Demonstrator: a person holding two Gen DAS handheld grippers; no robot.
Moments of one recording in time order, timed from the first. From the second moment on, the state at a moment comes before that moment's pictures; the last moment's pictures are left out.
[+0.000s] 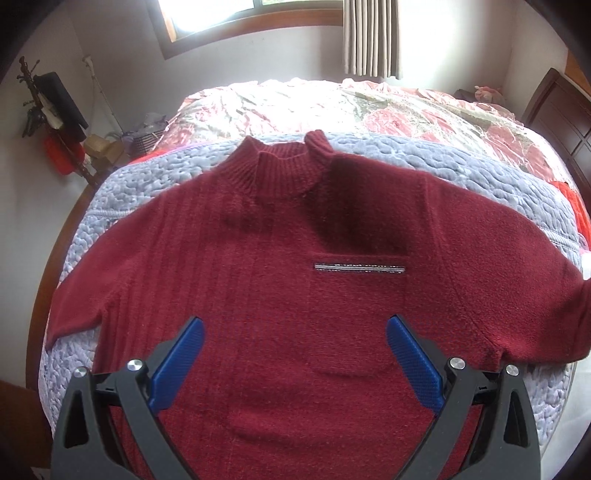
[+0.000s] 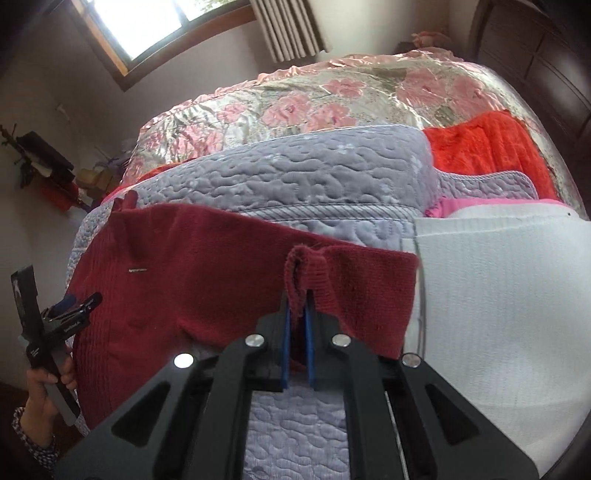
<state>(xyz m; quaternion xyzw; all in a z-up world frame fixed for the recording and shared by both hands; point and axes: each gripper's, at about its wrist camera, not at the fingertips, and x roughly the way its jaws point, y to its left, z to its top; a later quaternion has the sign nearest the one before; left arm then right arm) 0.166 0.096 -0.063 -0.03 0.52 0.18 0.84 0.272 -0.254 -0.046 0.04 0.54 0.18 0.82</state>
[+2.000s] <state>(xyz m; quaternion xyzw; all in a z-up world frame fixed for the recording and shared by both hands) 0.197 0.101 -0.039 -0.18 0.47 0.04 0.86 0.232 -0.205 -0.088 0.10 0.57 0.21 0.79</state>
